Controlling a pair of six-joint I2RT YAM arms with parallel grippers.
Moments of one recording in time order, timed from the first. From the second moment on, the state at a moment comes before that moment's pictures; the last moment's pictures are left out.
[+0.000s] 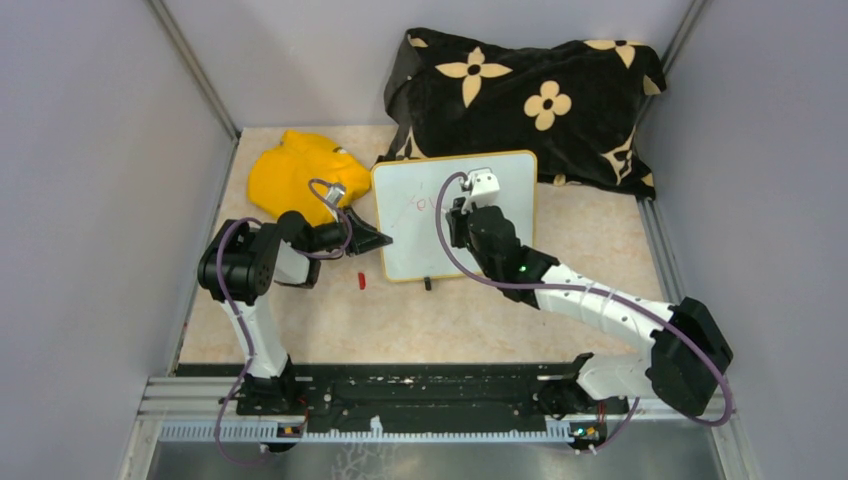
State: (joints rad) left arm -0.15 1.96 0.61 1.53 1.17 -0.77; right arm 0.84 1.25 0.84 0.14 0.46 0.27
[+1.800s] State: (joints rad) left arm -0.16 1.95 0.61 1.51 1.18 -0.75; right arm 0.78 1.10 0.83 0.09 0.55 0.23
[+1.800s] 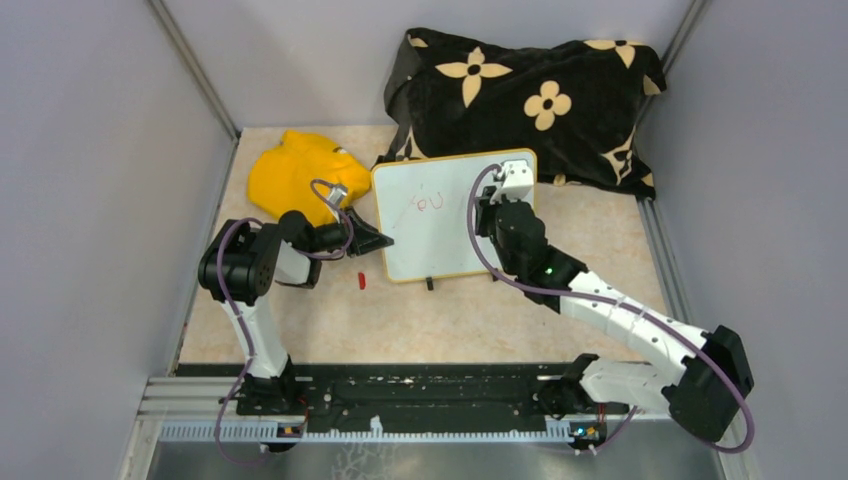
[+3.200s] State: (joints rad) left arm -0.16 1.95 0.61 1.50 1.18 -0.74; right arm 0.77 1.23 0.87 0.17 0.53 0.22
